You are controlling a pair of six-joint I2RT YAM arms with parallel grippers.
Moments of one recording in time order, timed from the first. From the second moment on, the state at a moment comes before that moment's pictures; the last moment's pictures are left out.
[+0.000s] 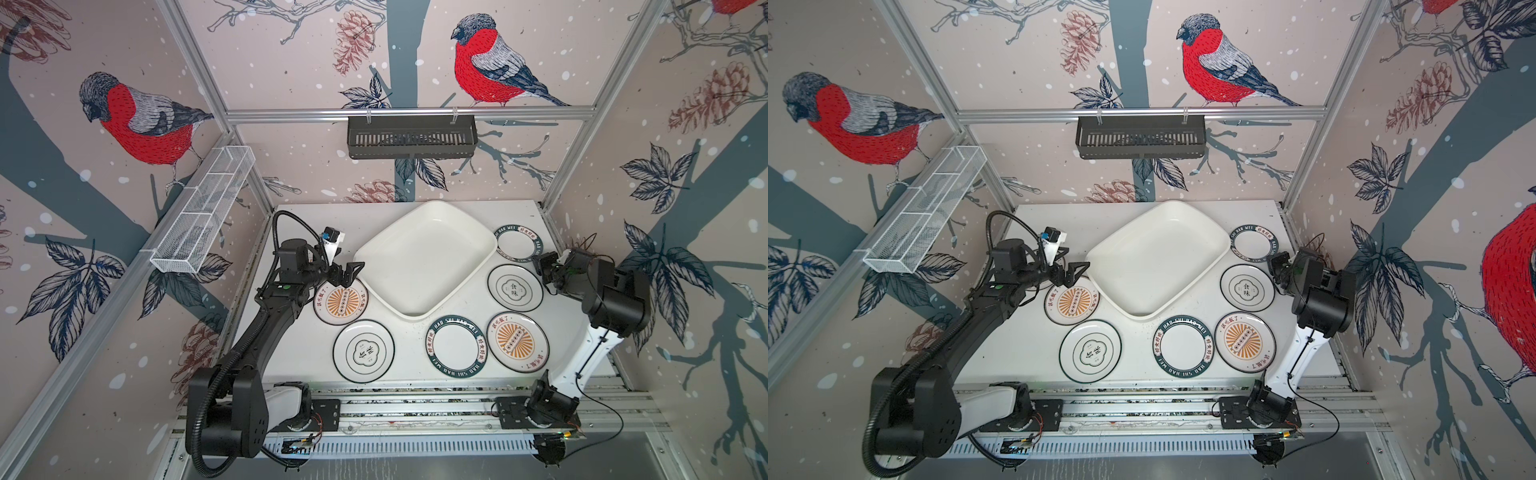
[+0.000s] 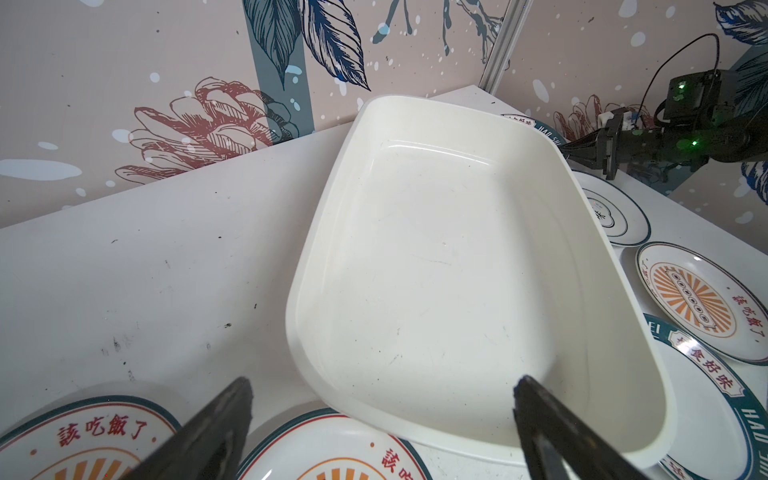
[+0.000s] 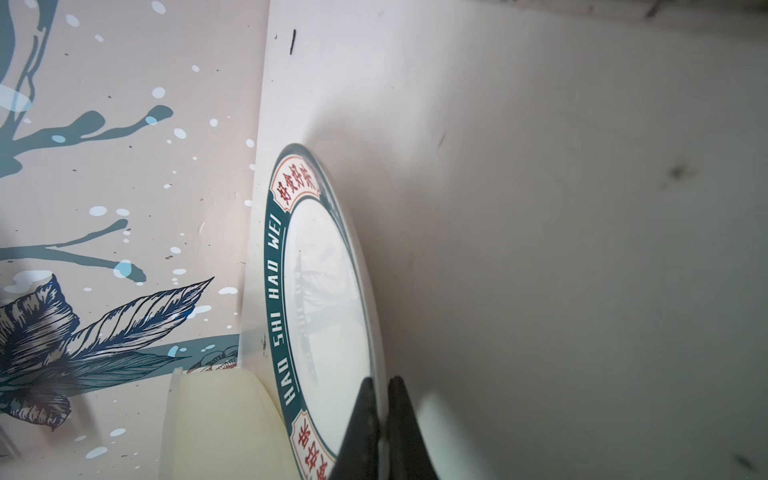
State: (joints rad) left arm -0.06 1.22 0.77 -0.04 0.65 0.18; right arm -0.42 2.01 0.94 0.48 -0.54 0.95
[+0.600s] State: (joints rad) left arm -0.06 1.22 0.81 -0.04 0.65 0.18; right arm -0.43 1.90 0.94 0.50 -0.52 1.00
